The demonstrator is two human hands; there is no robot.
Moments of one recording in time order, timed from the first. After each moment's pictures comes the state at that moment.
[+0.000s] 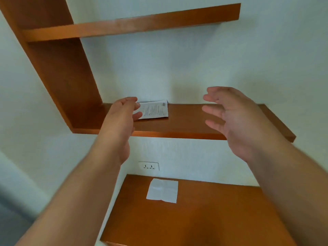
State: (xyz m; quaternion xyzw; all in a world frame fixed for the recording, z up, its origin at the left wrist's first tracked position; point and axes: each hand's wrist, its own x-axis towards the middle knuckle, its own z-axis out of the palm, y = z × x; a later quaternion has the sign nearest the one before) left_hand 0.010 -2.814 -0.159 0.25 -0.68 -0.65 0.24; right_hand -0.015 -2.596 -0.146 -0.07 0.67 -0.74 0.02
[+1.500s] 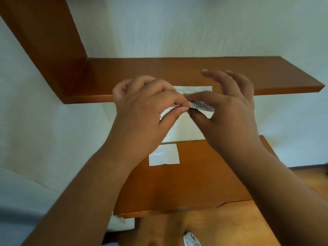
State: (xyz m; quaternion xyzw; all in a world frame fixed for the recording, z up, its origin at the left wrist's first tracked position) left_hand 0.027 -2.921 -0.237 -0.20 -0.90 -0.23 0.31; right_hand 0.027 -2.742 -0.235 -0.10 0.93 -0.21 -0.28
